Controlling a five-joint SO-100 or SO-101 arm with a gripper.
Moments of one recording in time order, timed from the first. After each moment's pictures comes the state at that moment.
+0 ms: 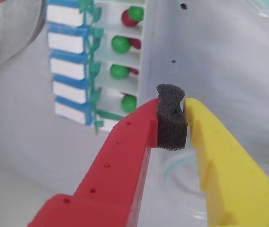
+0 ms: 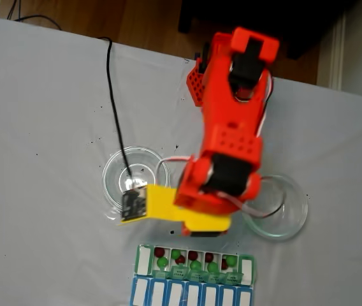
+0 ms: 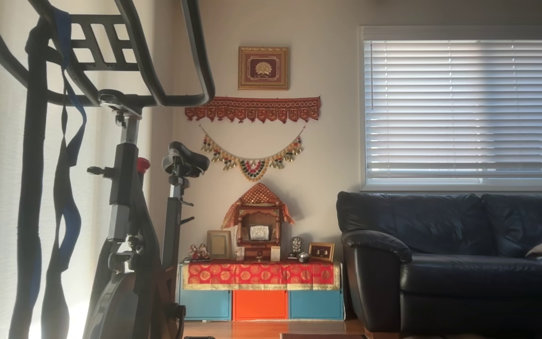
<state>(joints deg) 2.3 109.9 74.0 87.5 -11.9</state>
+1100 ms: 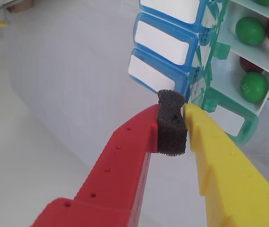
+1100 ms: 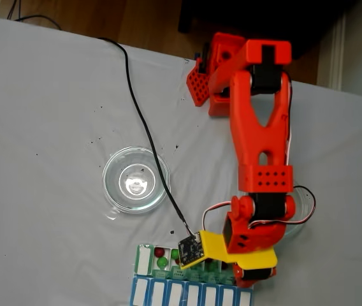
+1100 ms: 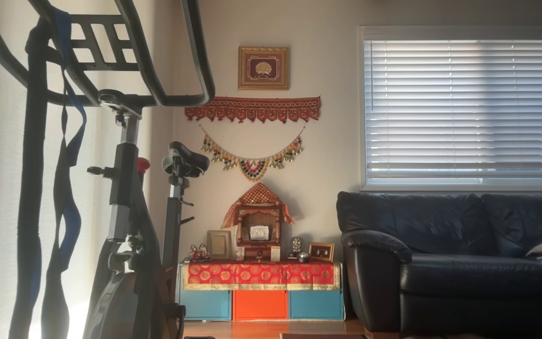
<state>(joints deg) -12.7 101.7 93.6 40.9 0.8</state>
